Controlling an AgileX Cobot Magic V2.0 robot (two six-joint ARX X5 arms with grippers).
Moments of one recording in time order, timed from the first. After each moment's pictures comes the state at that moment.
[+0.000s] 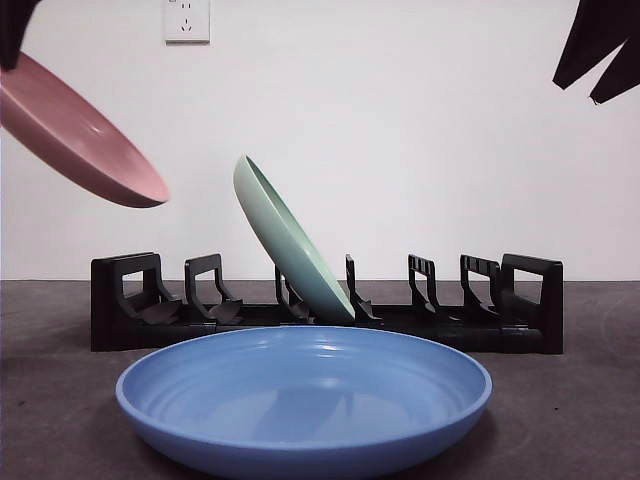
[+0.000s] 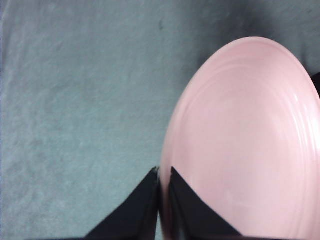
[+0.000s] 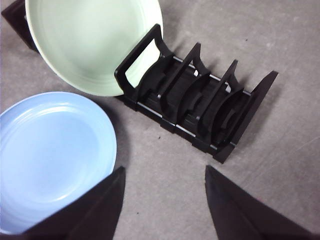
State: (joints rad) left arm -0.17 1.63 1.91 -1.36 -0.24 -0.04; right arm 0.32 0.94 0.94 -0.73 -0.24 -0.10
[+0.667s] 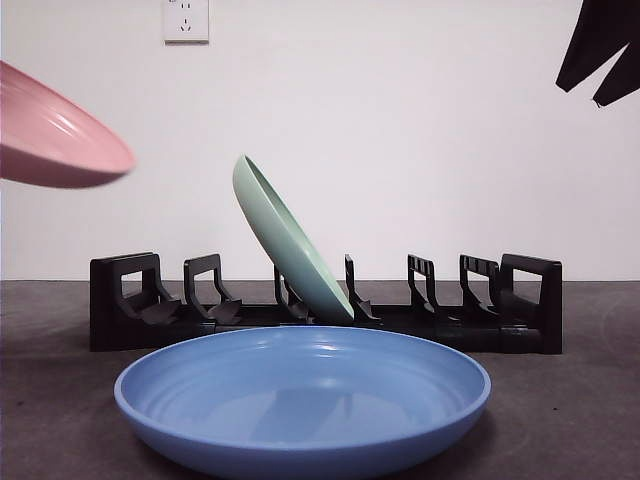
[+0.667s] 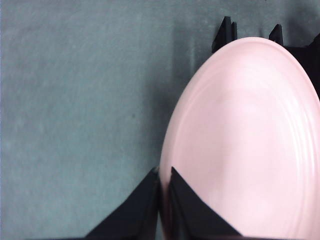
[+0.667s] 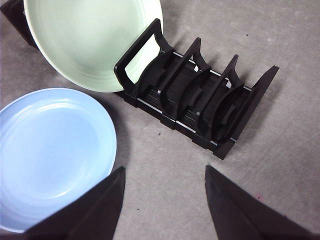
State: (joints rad) left arm -0.13 0.87 1.17 -1.16 -0.07 -0.16; right arm 0.32 0.94 0.94 -0.74 -0.24 -0.10
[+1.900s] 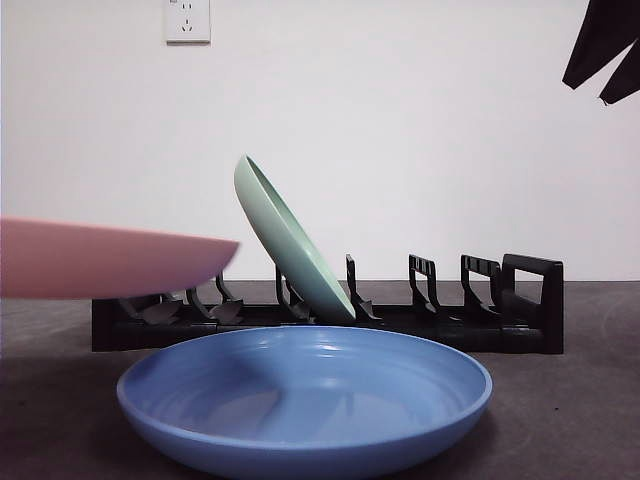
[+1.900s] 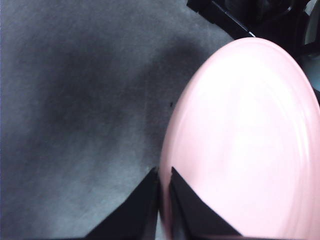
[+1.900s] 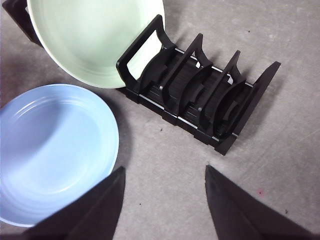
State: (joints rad) left arm -0.35 0.49 0.56 -0.94 0.10 -0.81; right arm 0.32 0.92 0.94 -0.77 -0.24 -0.10
